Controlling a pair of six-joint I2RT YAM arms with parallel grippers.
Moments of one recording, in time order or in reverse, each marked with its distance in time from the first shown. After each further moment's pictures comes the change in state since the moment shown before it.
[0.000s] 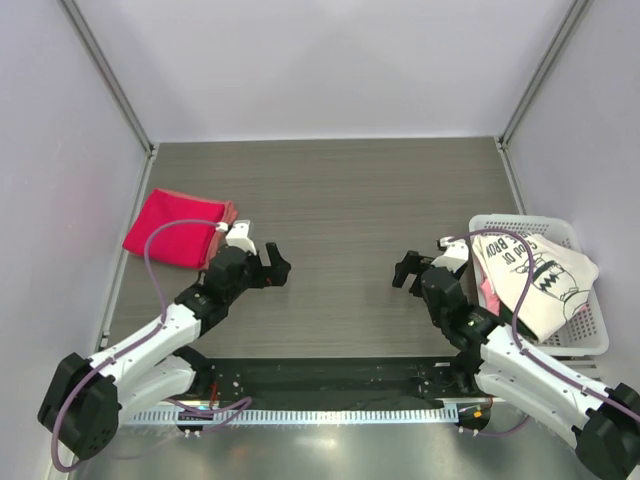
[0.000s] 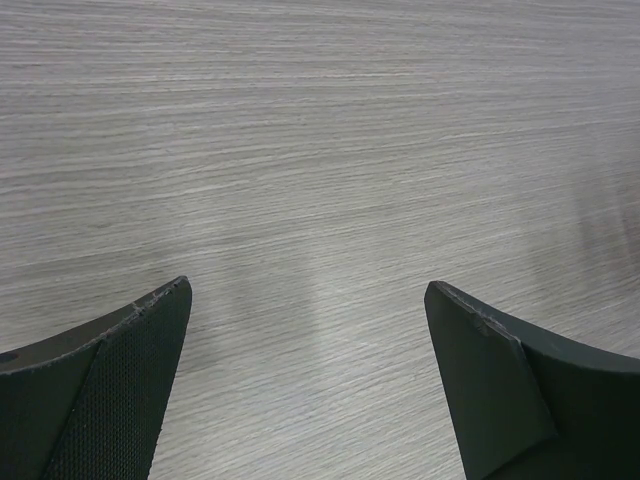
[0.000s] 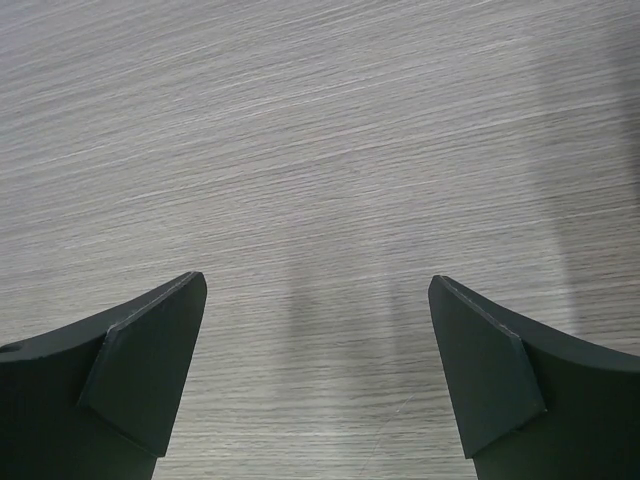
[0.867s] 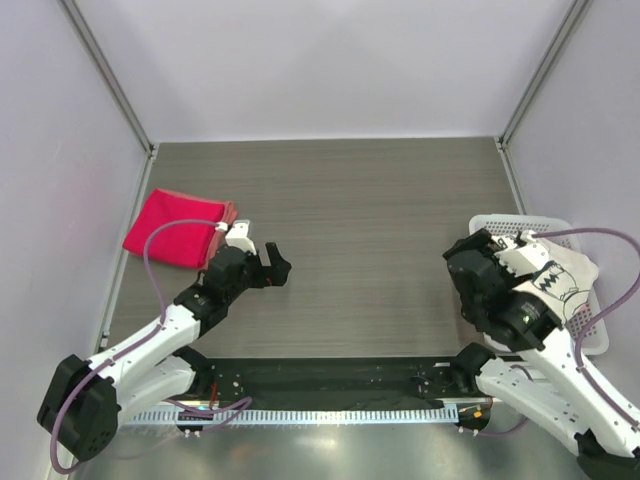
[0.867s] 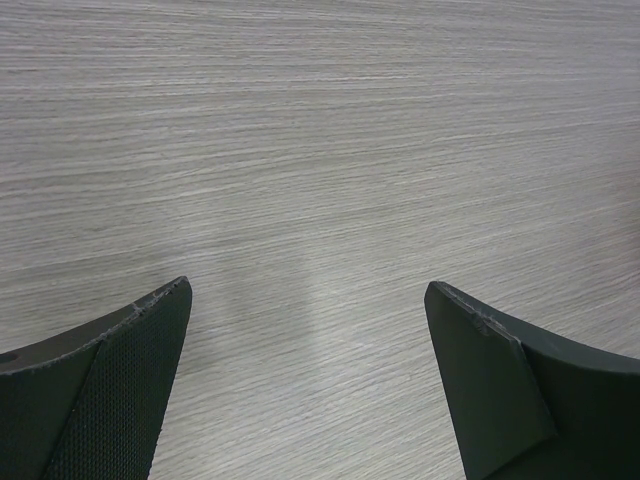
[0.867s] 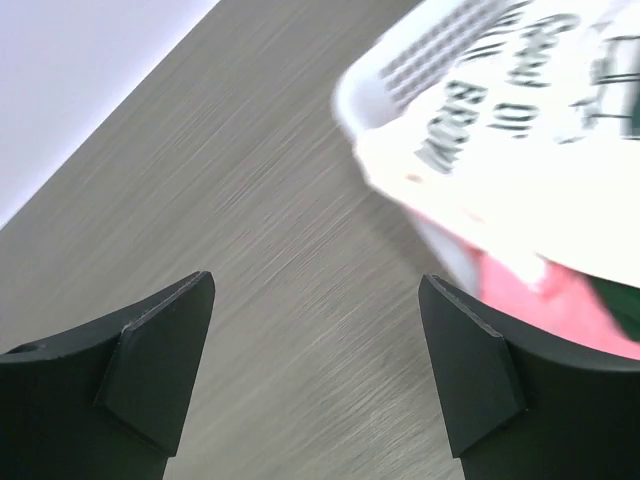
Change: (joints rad) left arm 0.000 -0.002 0.000 0.006 0.008 0.001; right arm -0.002 -0.124 0.447 -0.727 0.367 0.445
